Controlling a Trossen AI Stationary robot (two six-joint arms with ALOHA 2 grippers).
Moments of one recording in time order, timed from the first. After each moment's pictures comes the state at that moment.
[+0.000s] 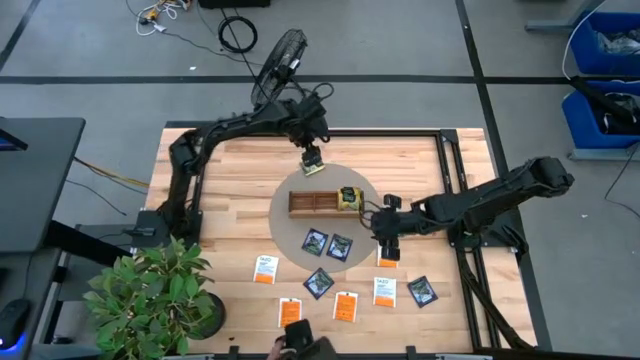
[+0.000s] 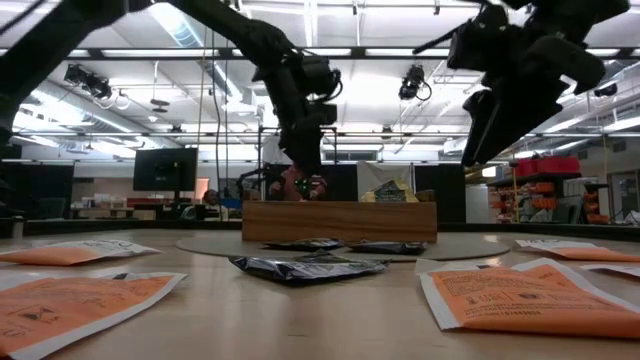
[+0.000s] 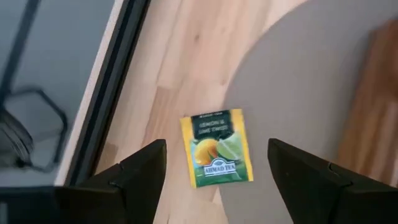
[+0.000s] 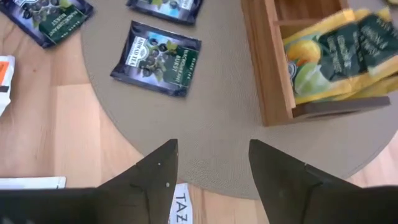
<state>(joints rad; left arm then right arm) 0.55 2.06 1.77 -0.82 0.04 0.24 0.23 1.30 0.77 -0.51 0.24 0.24</state>
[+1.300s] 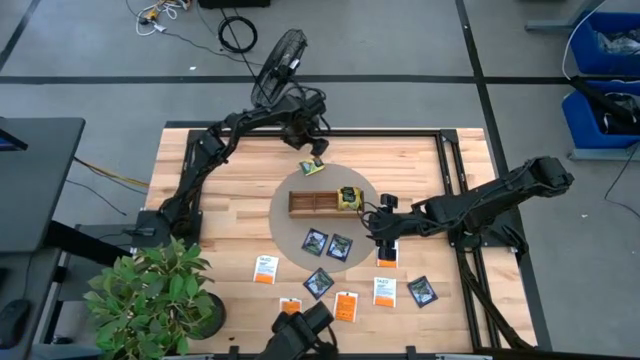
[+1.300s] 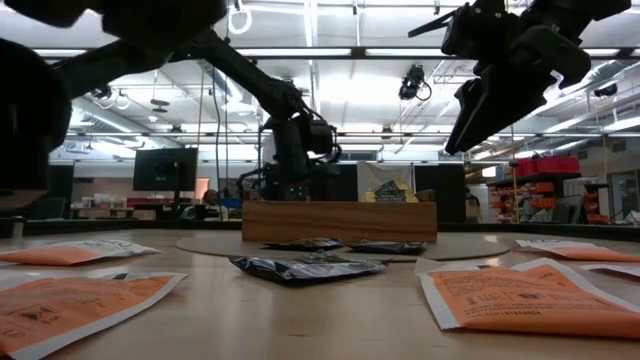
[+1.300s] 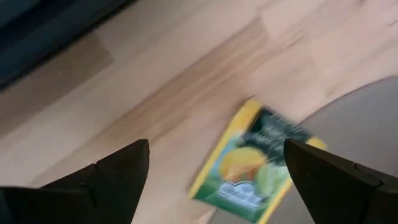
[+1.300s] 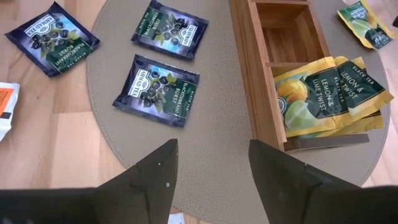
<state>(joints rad) 0.67 2.40 2.02 -1.01 0.18 -0.35 0.26 1.30 0.77 -0.42 0.30 0.20</state>
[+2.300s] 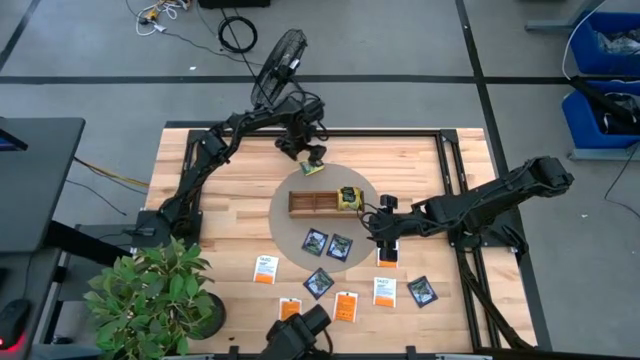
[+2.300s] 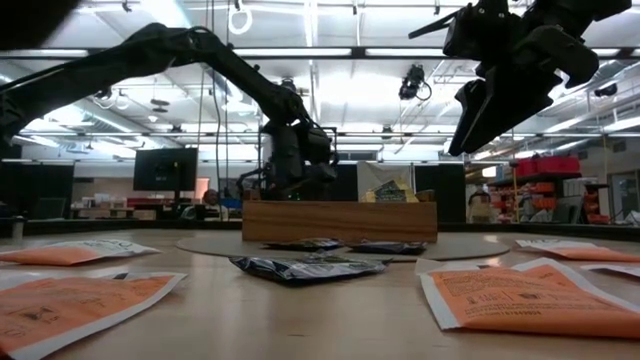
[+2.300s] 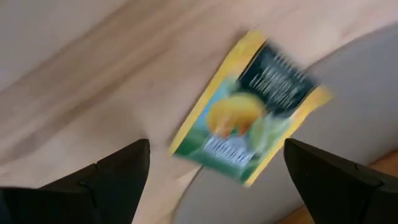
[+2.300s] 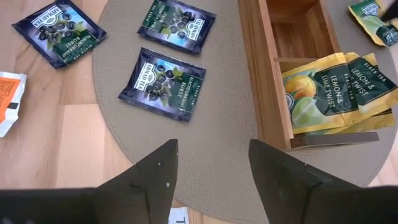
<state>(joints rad) 0.67 2.42 2.02 -1.15 0.28 -0.36 0.26 1.30 0.77 -0.43 0.27 0.19</state>
